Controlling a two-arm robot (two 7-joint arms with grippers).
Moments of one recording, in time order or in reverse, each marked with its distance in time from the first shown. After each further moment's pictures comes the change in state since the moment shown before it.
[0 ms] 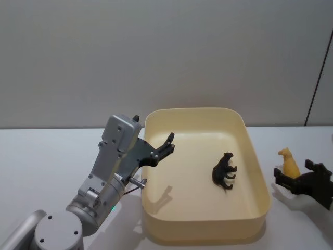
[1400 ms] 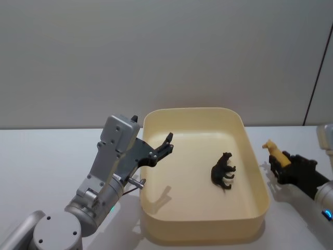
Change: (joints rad) left arm 0.000 0.000 0.000 0.000 0.000 0.000 0.000; right arm 0.076 -0.048 -0.035 0.086 -0.044 -0.069 0.012
